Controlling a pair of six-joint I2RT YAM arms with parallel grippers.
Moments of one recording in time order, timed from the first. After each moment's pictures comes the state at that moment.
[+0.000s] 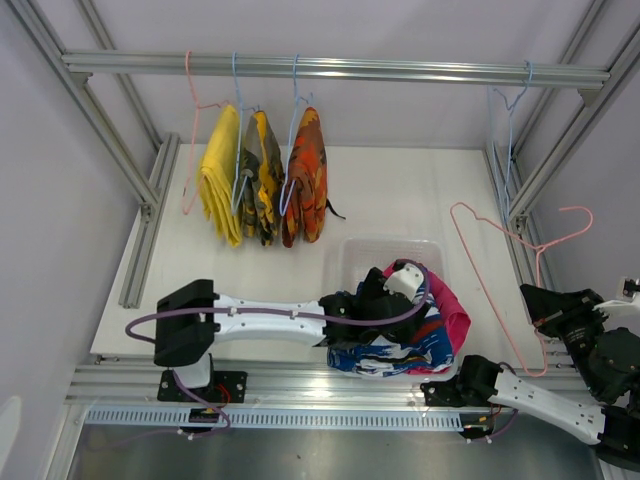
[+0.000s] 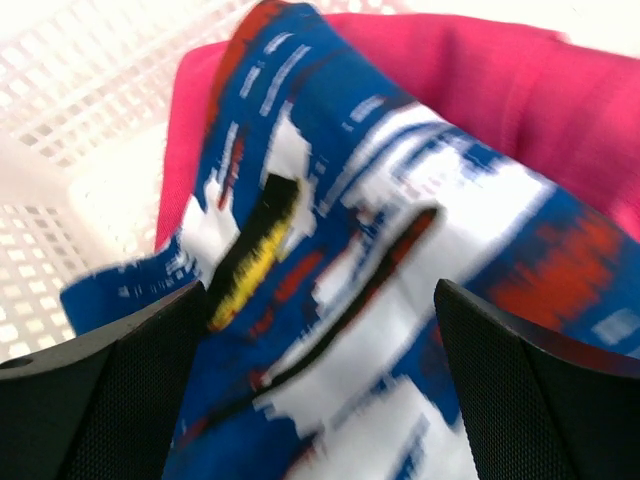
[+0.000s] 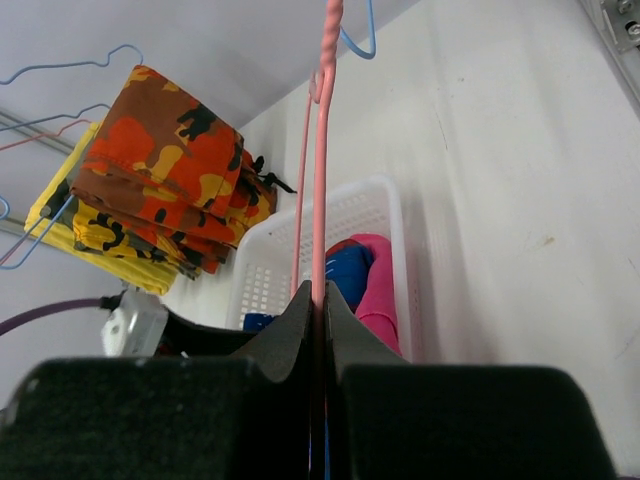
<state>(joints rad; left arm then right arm) -1.41 1.72 1.24 -0.20 -0.56 -0.48 1.14 0.13 1.14 -1.30 0.99 0.96</state>
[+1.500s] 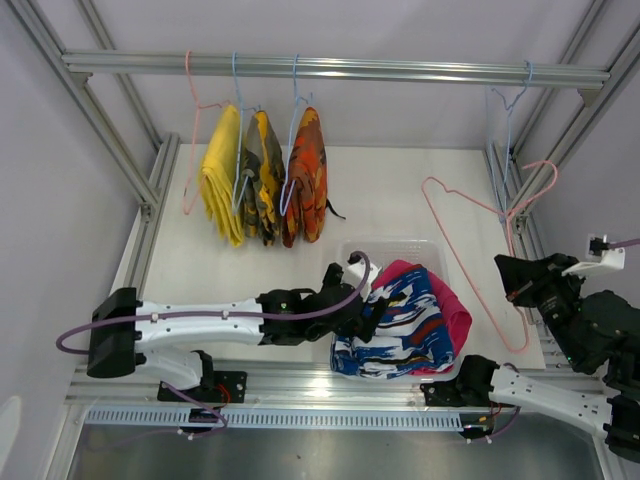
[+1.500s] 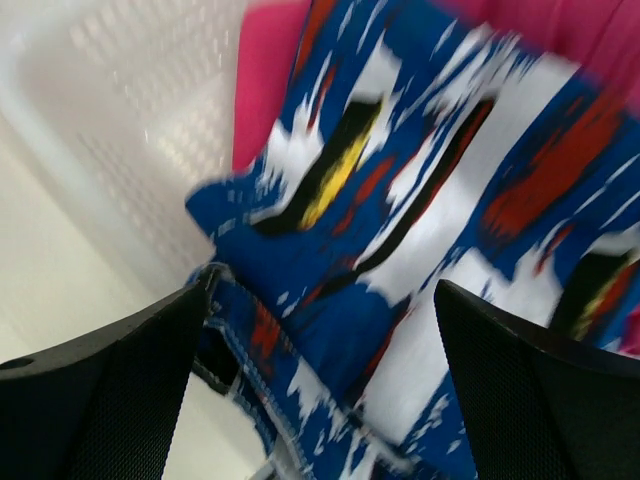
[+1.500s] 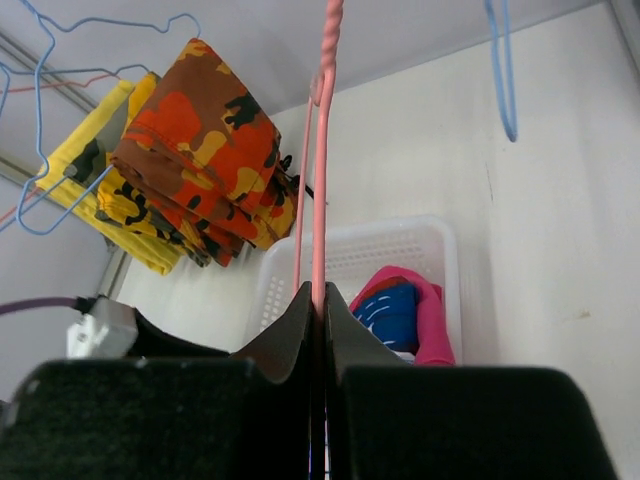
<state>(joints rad) -1.36 1.36 1.05 -0.29 -0.46 -0.46 1.12 0.40 1.25 -1.05 0.90 0.69</state>
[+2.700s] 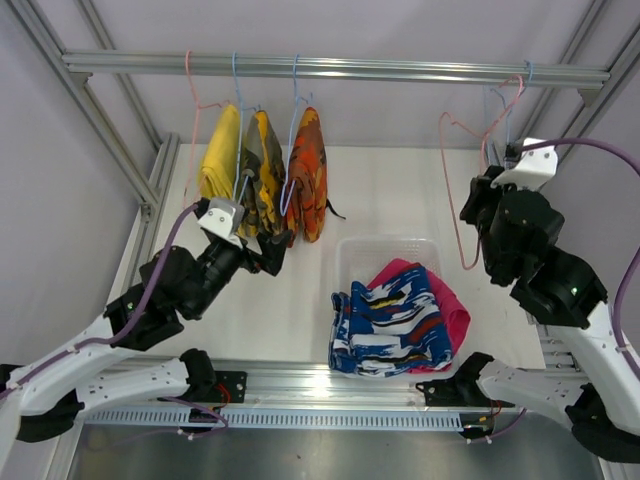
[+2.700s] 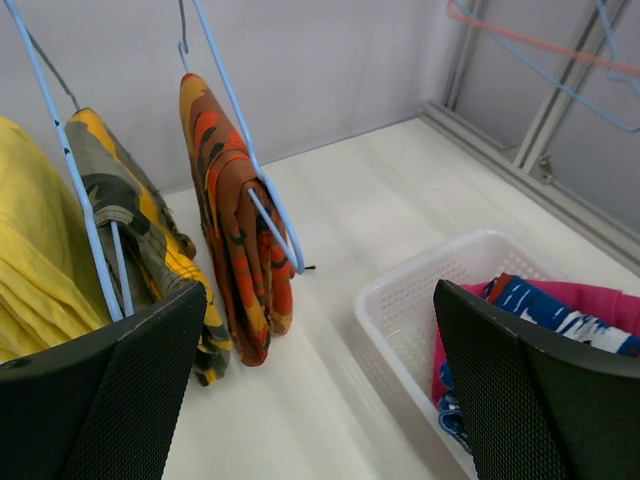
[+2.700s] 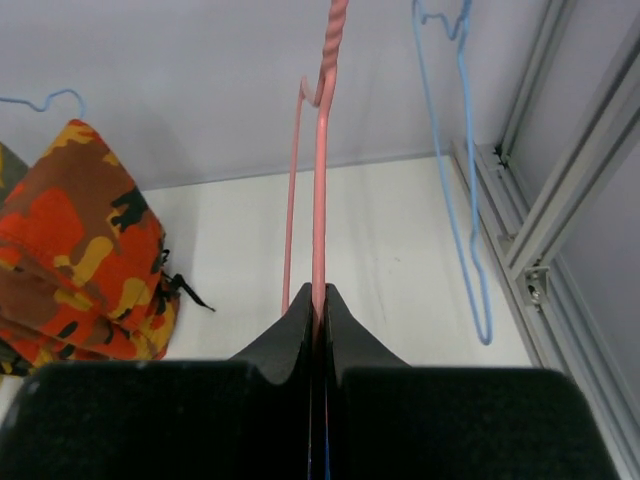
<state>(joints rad) -1.08 0.72 1.05 -0.29 -0.55 -0.02 0.84 0.93 1.47 -0.66 0.89 0.20</state>
